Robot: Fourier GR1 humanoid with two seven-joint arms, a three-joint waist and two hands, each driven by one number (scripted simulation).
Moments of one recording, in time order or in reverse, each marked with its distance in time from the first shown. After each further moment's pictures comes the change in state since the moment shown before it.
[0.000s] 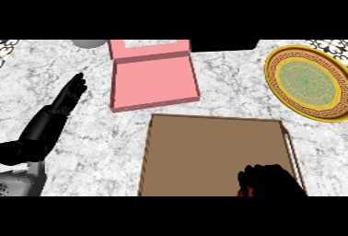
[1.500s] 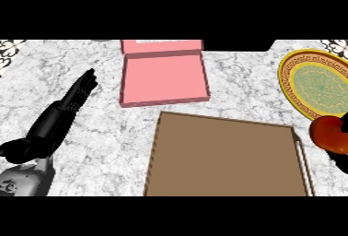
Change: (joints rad) left arm -0.040 -0.056 0.000 -0.030 -0.040 -0.057 0.033; right arm 0.223 -0.257 -0.704 0.109 -0.403 -0.408 -0.346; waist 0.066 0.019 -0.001
